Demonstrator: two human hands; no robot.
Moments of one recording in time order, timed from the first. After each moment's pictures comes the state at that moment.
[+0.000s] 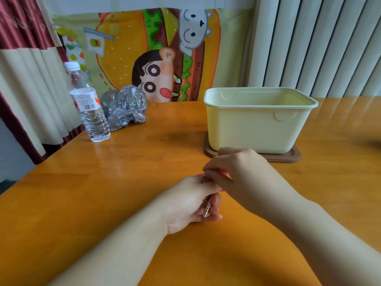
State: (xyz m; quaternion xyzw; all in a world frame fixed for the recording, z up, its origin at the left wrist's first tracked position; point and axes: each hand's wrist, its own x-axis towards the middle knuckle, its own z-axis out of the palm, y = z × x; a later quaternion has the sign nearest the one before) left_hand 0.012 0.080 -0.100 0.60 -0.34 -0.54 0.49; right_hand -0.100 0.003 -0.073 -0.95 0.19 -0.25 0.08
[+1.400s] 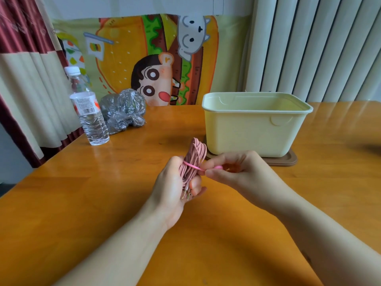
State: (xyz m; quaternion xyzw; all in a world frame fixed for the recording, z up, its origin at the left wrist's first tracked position) left_hand 0.021 0.074 -0.100 0.52 -0.28 -0.45 0.67; right_hand -0.104 -0.013 -0.080 -0.82 0.17 -0.28 0.48
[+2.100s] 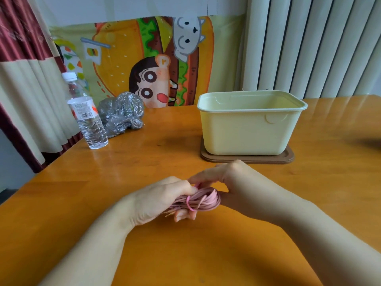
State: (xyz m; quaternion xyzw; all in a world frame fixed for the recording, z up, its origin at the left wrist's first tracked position) left_hand 0.055 0.088 -0.097 0.58 -0.55 -0.49 0.35; right_hand -0.091 -0.015 -0.105 -0.96 0.09 -0.18 0.21
